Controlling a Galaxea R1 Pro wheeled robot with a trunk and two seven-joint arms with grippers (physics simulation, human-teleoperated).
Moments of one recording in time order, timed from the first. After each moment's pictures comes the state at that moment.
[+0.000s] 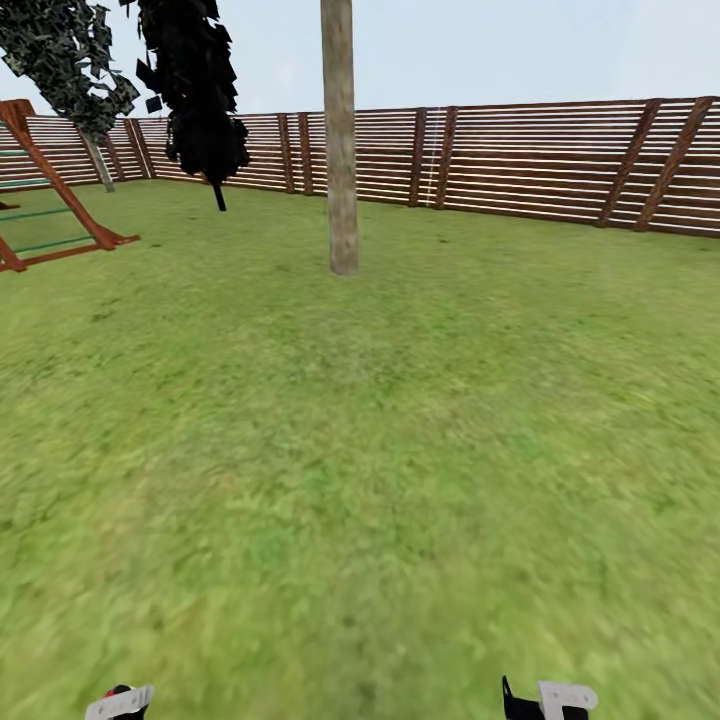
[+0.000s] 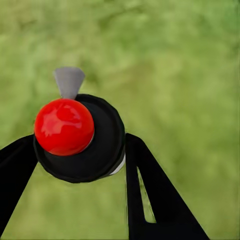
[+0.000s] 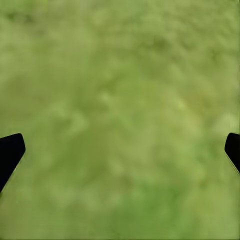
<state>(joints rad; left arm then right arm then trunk) -0.30 0.23 0.04 -0.17 0.26 -0.54 -0.09 -0.36 -0.04 -0.61 -0.12 0.56 -0.58 -0.10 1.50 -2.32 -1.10</state>
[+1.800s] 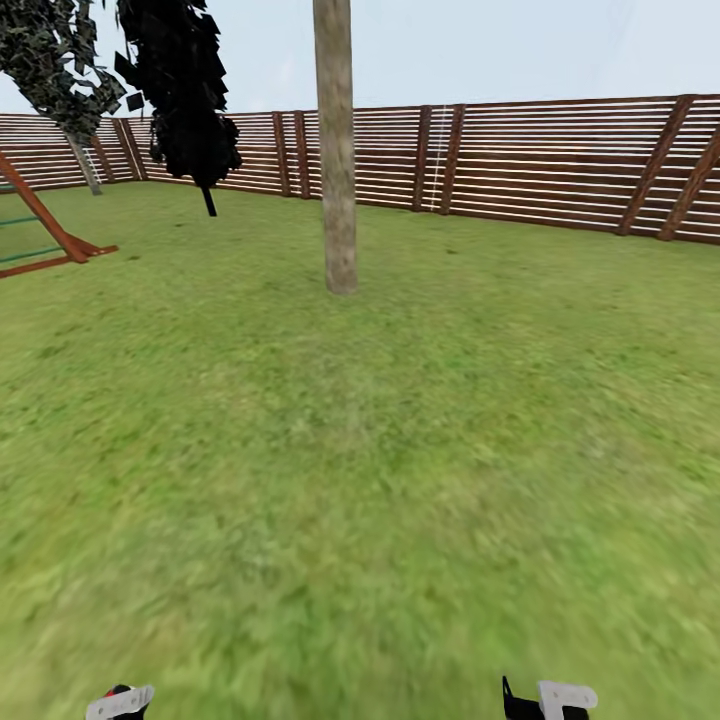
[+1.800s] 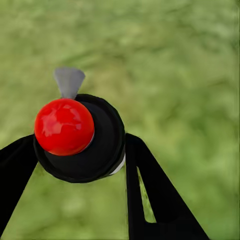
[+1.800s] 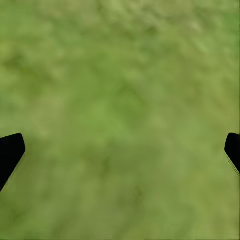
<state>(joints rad) -0.30 0.23 0.04 -0.17 0.26 -0.54 -0.09 -0.36 -0.04 -0.61 -0.12 0.56 -0.58 -0.10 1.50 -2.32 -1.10</state>
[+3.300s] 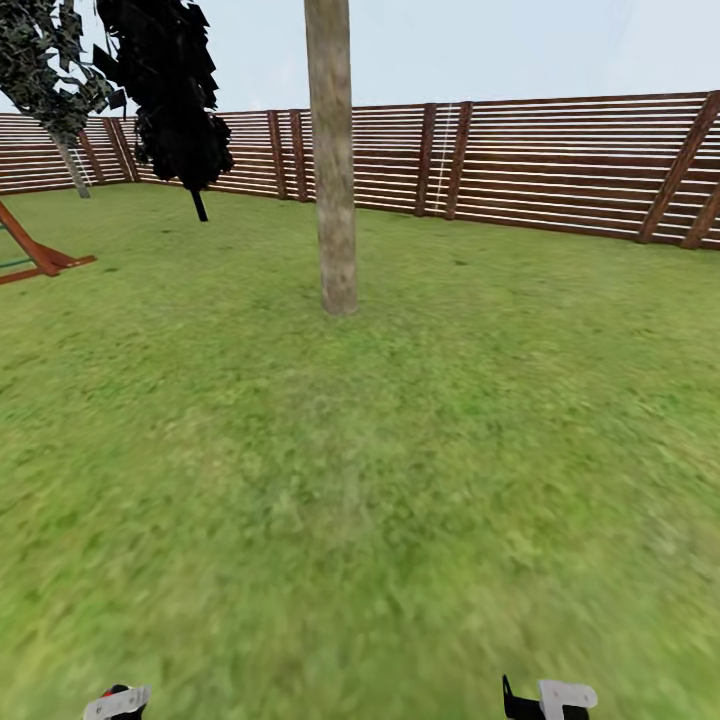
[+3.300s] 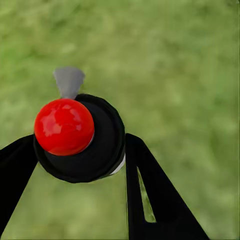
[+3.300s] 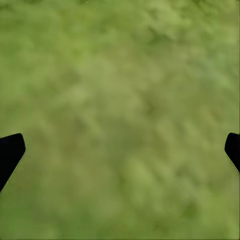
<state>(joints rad) -0.30 0.23 0.04 -0.17 0.26 -0.54 -0.09 -0.36 -0.04 -0.61 -0.12 0.56 -0.58 -0.10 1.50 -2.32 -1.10</state>
